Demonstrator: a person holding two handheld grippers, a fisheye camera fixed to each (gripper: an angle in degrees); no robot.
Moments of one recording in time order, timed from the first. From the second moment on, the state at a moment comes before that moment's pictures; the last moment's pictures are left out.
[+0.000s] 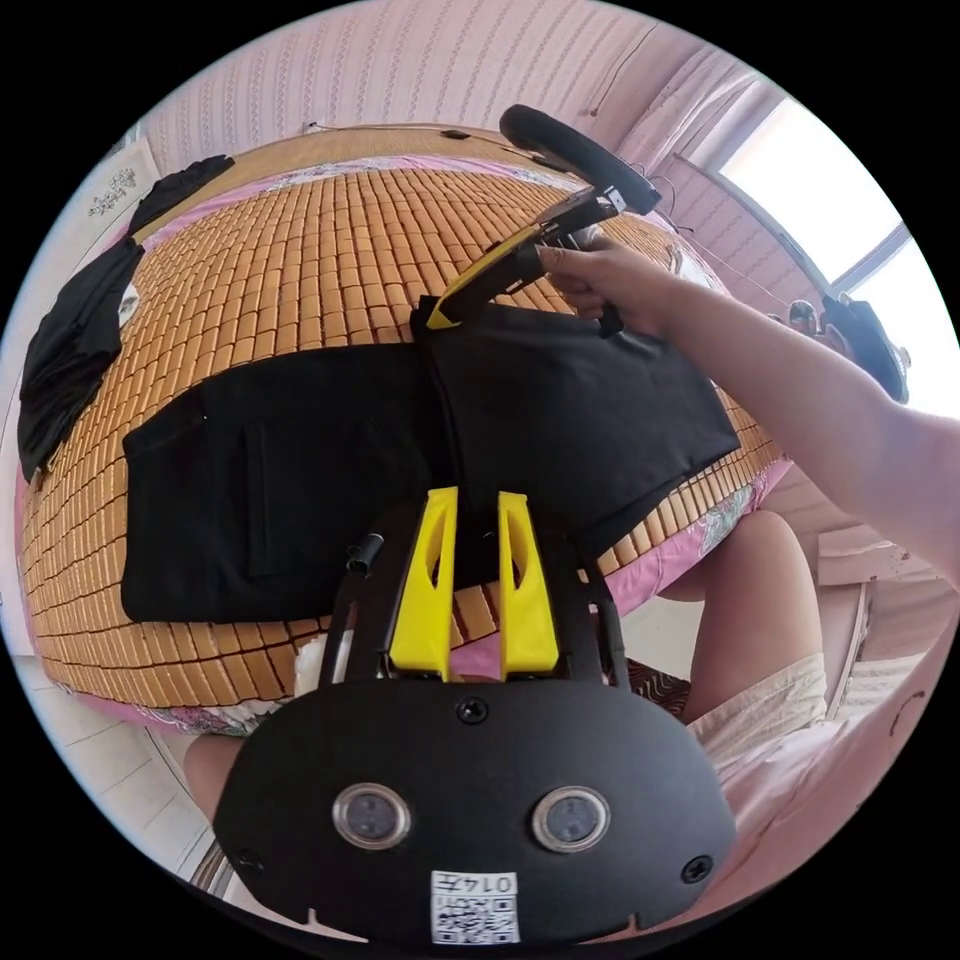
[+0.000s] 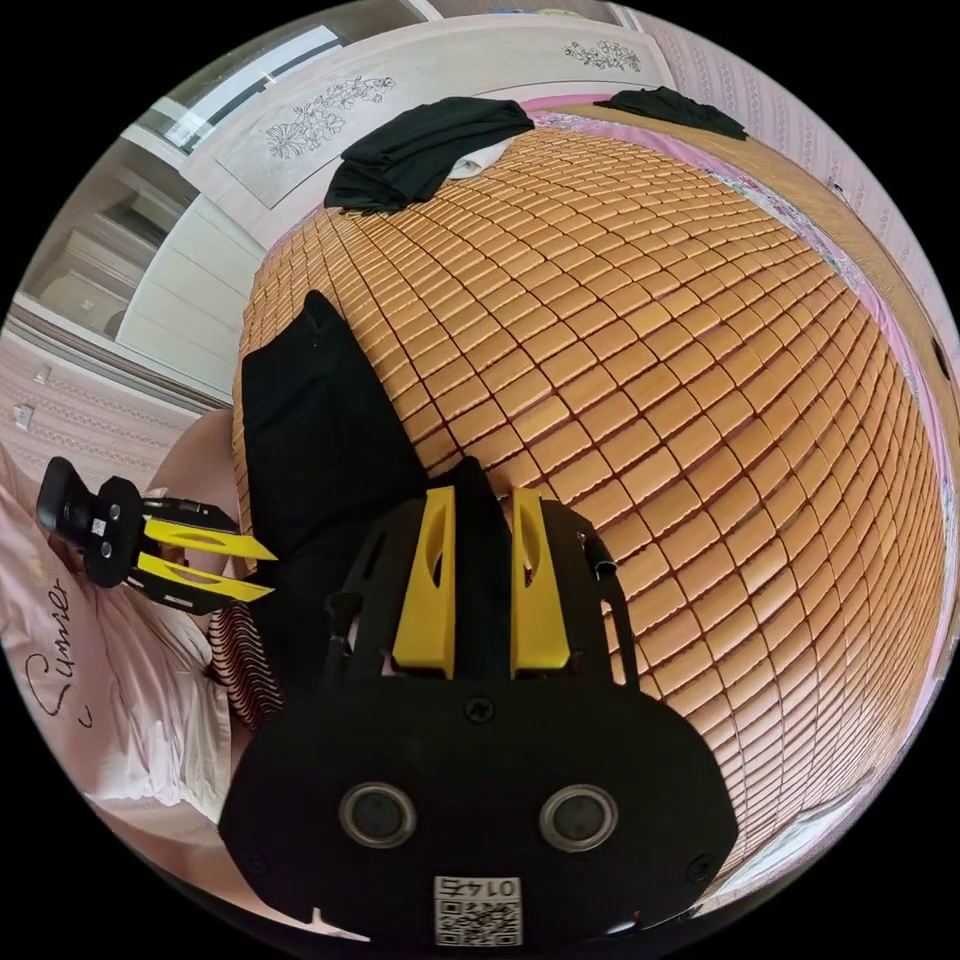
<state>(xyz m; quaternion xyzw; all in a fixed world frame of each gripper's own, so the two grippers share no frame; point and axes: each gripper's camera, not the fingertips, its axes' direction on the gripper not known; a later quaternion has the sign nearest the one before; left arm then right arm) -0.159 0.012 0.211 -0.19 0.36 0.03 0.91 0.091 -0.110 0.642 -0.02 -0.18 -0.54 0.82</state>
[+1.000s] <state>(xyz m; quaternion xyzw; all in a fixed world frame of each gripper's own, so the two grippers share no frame) -0.361 0.093 0.171 -0.18 0.25 -0.12 0.94 -0.126 -0.119 0.575 -0.04 -0.25 -0.57 0.78</state>
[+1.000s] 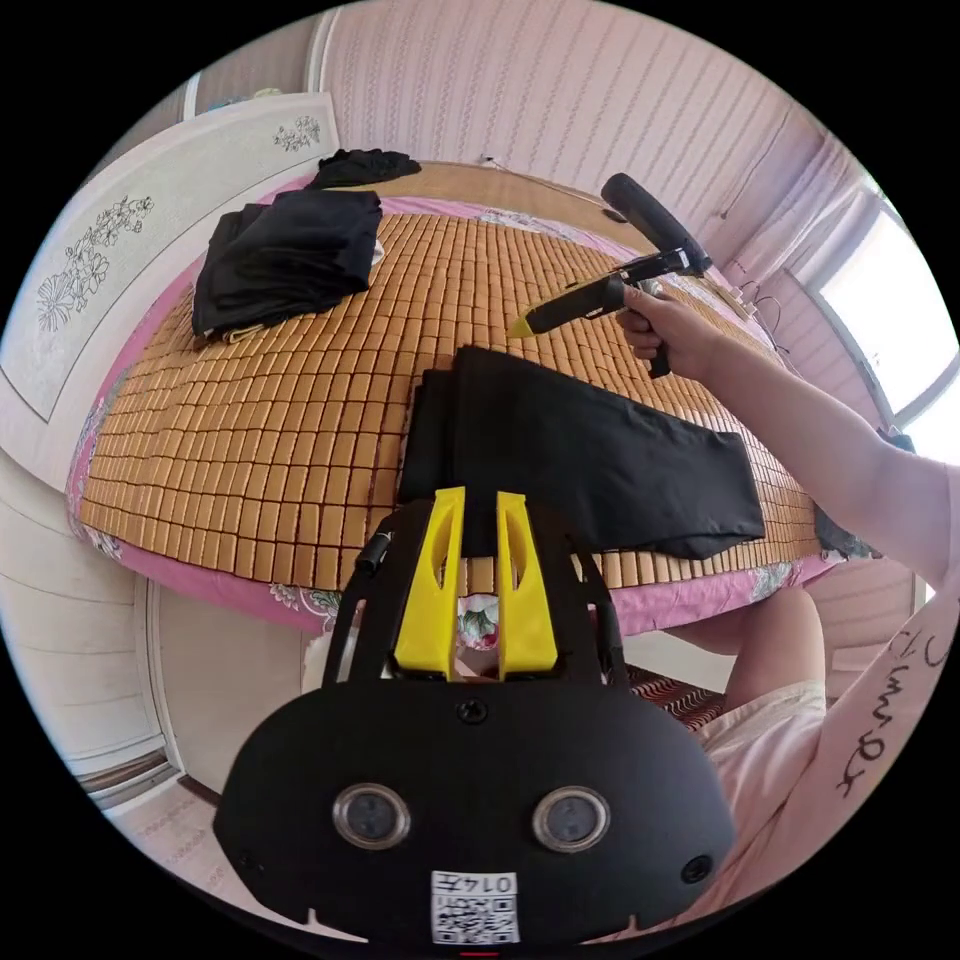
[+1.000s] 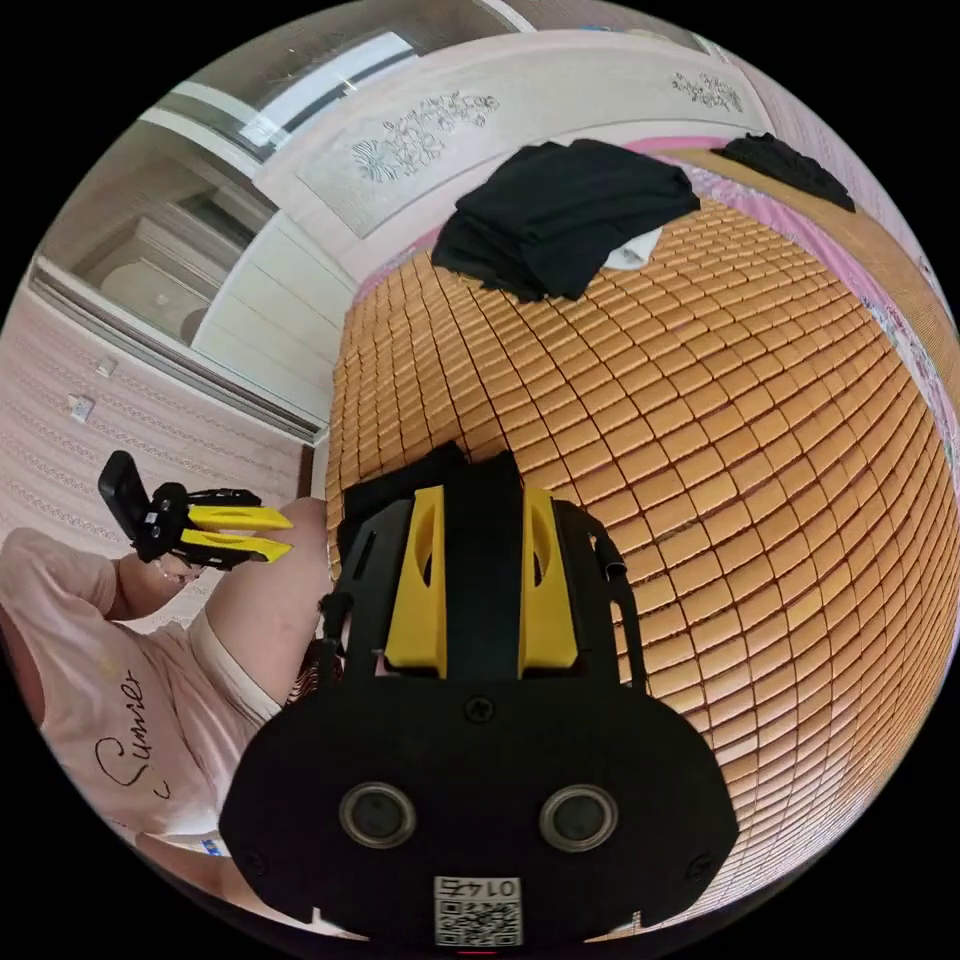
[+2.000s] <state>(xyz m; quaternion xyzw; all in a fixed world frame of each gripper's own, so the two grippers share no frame) -0.359 0.128 0.148 -0.16 0.21 -0.14 0.96 -0.110 -0.049 0.519 0.11 -0.16 -0.55 0.81</state>
